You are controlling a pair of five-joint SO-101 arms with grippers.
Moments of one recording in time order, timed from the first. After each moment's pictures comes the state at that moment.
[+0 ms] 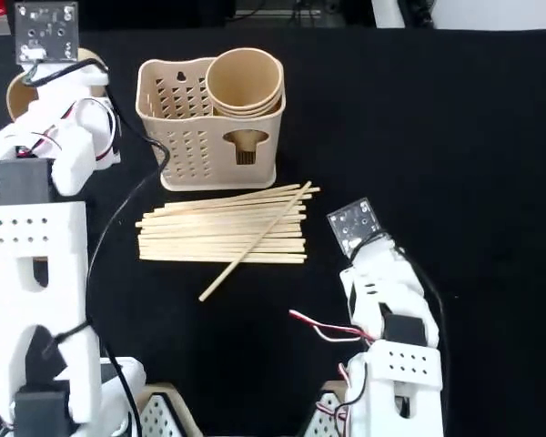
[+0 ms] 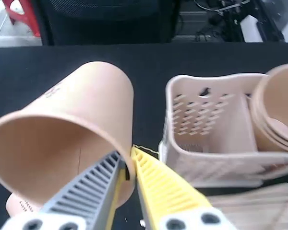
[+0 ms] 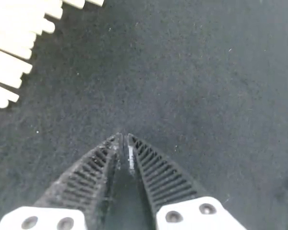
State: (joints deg) left arm -8.3 -26.2 2.7 66.7 -3.2; right arm 8.0 -71.9 93.2 34.2 34.2
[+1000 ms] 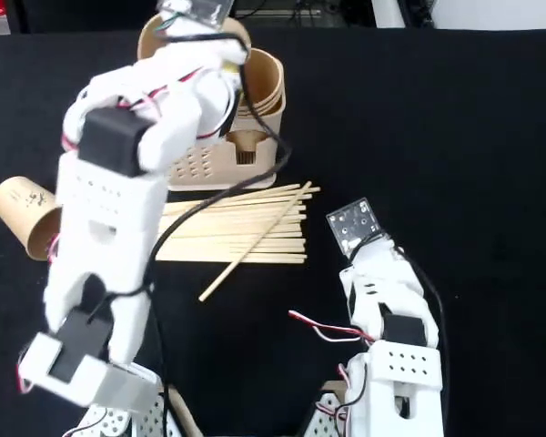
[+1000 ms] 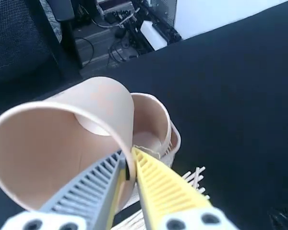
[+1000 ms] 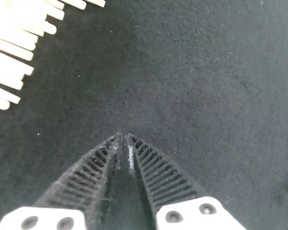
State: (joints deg) left arm 16.8 -2.4 -40.7 84.3 -5.3; right arm 7.7 -71.9 93.2 33.9 34.2
